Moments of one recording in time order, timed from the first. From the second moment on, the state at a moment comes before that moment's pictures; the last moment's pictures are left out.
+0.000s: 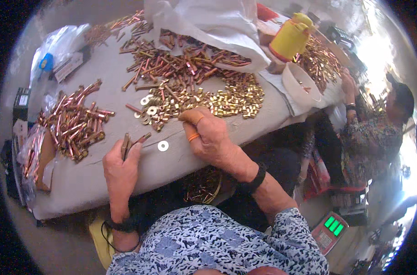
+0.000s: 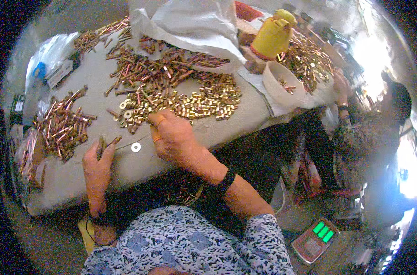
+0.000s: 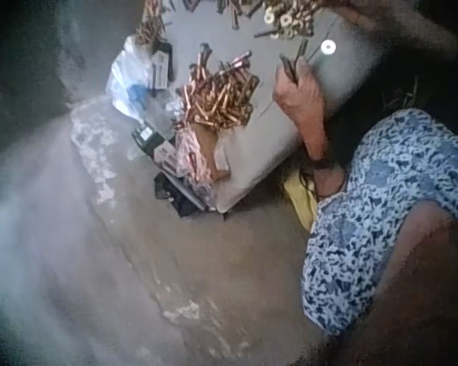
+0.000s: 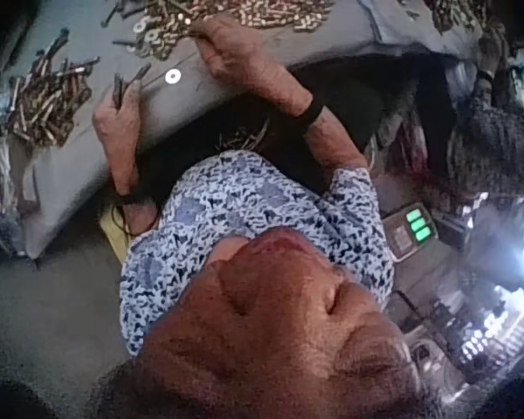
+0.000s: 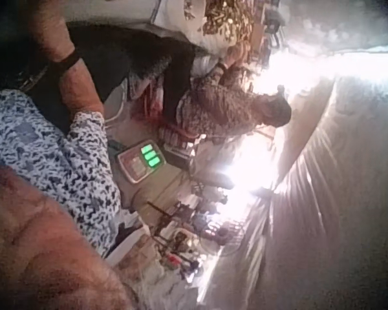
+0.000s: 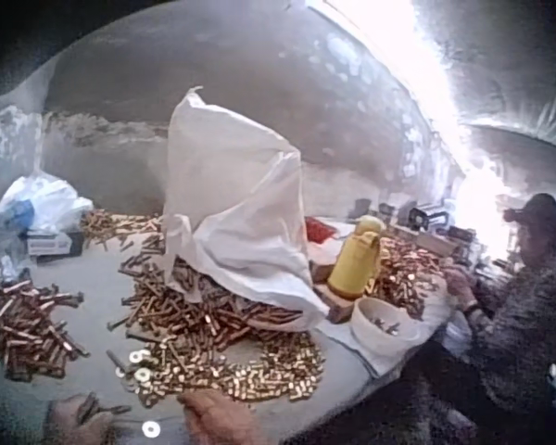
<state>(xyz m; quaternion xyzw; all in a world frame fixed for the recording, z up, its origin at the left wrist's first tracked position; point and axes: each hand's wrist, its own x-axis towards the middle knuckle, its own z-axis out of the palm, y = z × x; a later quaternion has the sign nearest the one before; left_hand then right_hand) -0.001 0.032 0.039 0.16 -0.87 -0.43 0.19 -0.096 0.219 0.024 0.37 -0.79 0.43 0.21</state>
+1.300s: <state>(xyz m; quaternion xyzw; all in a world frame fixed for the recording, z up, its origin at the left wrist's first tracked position) 0.002 0.027 0.039 0.12 -0.88 -0.42 0.18 -0.118 0.229 0.037 0.45 -0.86 0.20 0.13</state>
